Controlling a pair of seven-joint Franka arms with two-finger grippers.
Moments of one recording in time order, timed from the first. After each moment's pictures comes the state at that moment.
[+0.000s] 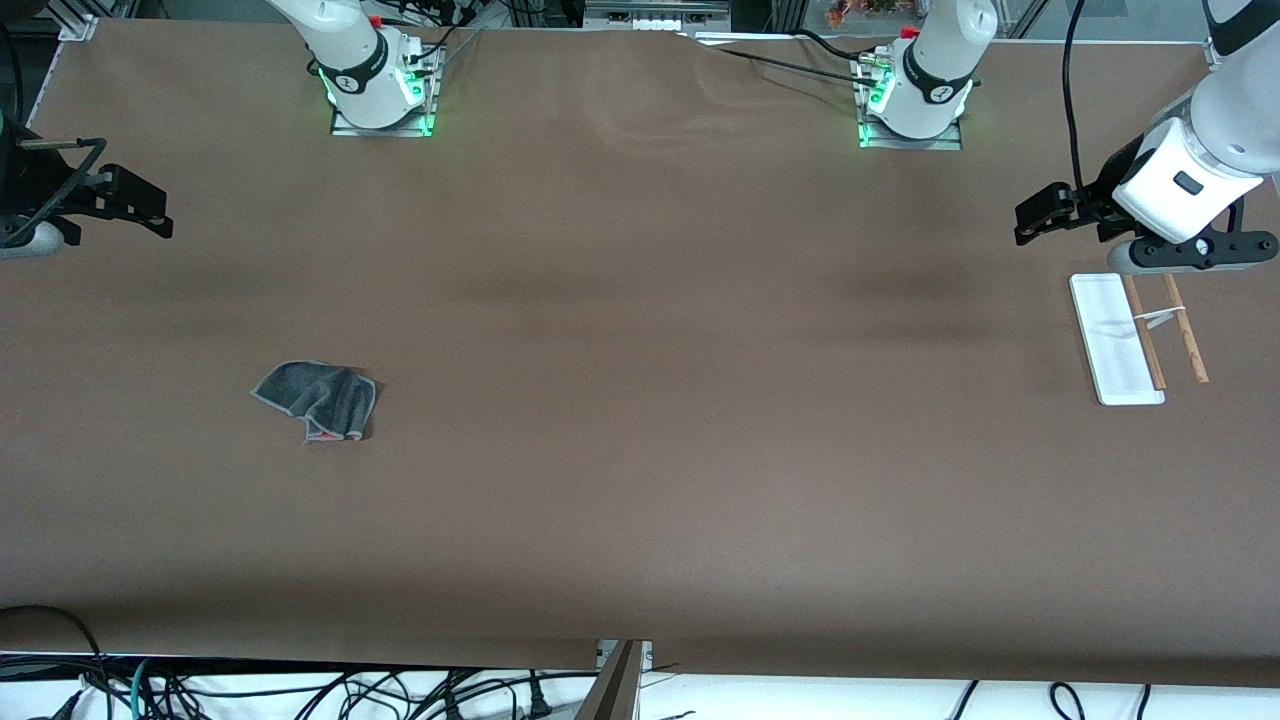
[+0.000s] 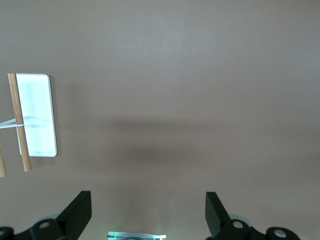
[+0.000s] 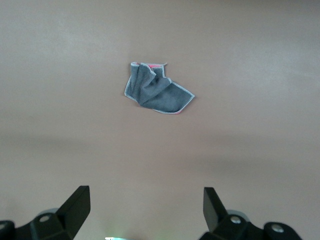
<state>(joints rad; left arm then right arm) -0.13 -0.02 0.04 -1.69 -0.03 1.53 -0.17 0.00 0.01 0.00 -1.58 -0.03 1.53 -0.12</state>
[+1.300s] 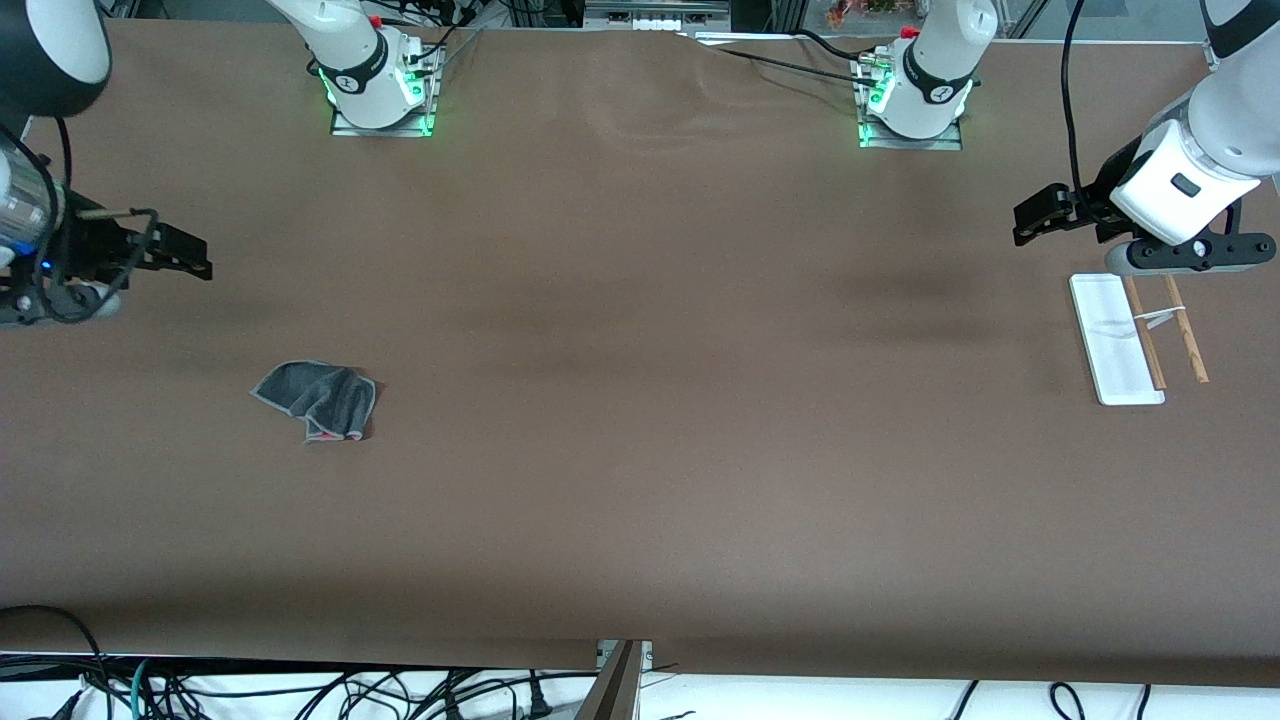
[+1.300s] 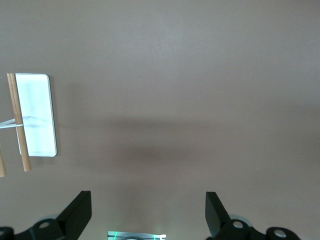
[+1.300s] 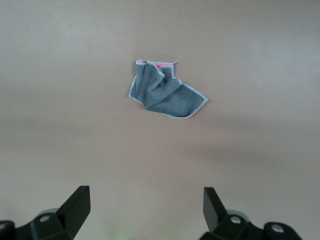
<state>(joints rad) -0.13 -0.02 0.04 -1.68 -0.03 1.53 -0.17 0.00 0.14 0.01 -1.59 -0.01 1.59 -0.12</state>
